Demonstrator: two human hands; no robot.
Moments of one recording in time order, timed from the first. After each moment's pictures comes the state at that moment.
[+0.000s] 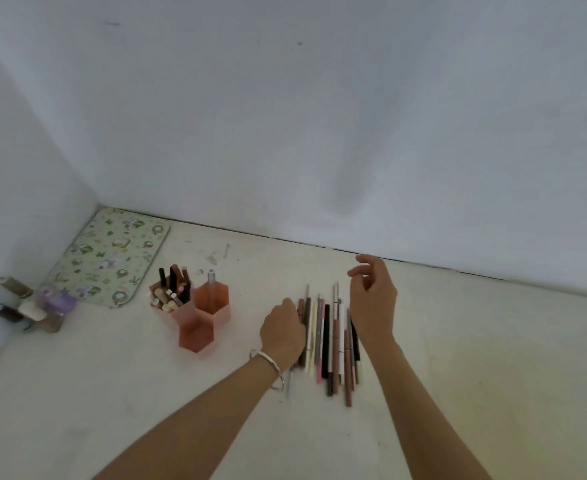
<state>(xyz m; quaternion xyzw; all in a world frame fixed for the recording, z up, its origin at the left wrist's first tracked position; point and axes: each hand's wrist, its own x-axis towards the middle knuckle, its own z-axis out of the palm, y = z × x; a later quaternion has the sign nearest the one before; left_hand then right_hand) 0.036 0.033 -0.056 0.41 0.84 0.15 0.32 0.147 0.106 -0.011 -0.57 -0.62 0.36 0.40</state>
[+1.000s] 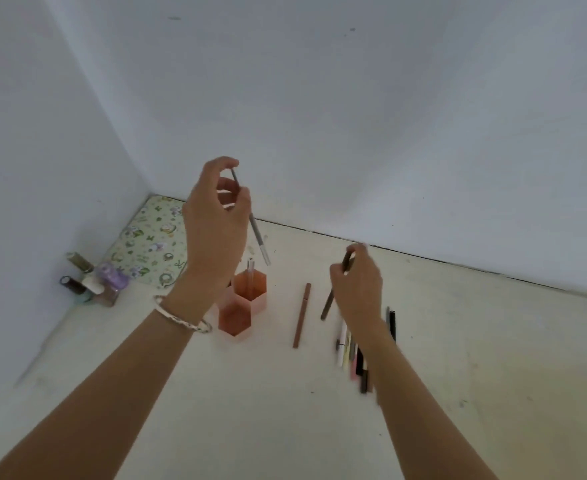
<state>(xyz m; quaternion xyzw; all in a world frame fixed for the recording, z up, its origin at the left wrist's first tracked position) -0.099 0.006 0.085 0.35 0.74 0.58 0.02 0.078 0.095 -0.024 -0.57 -0.73 0.28 0.27</state>
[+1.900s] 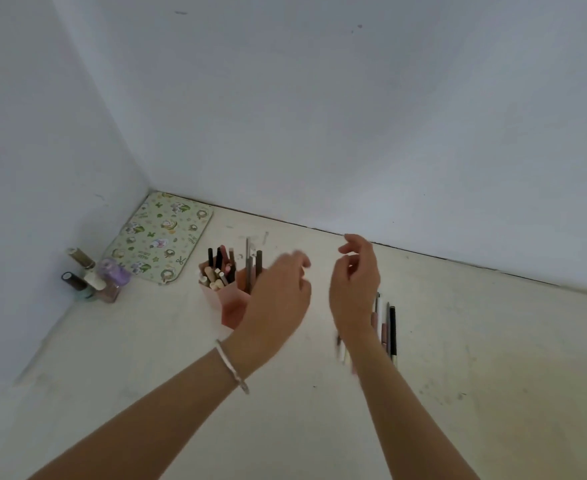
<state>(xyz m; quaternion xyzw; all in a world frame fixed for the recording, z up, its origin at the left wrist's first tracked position) -0.027 -0.013 0.009 0.50 0.79 0.34 0.12 0.065 0.064 -0.014 -0.49 -0.65 0.34 0.47</state>
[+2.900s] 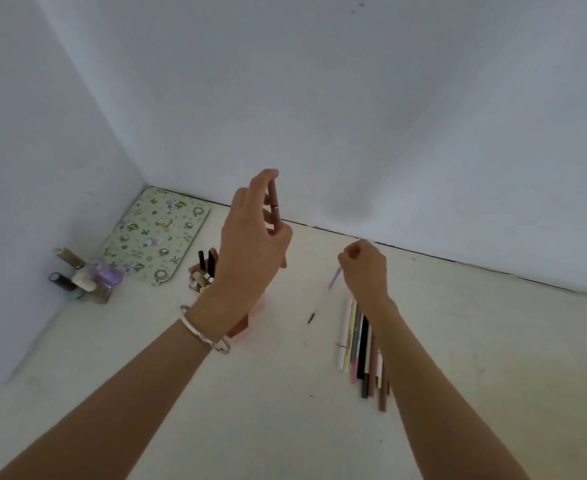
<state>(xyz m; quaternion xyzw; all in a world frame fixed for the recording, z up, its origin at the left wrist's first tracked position) -0.072 0.022 0.052 0.44 0.75 0.49 0.07 0.075 0.140 -0.039 -0.59 -0.69 0.35 0.21</state>
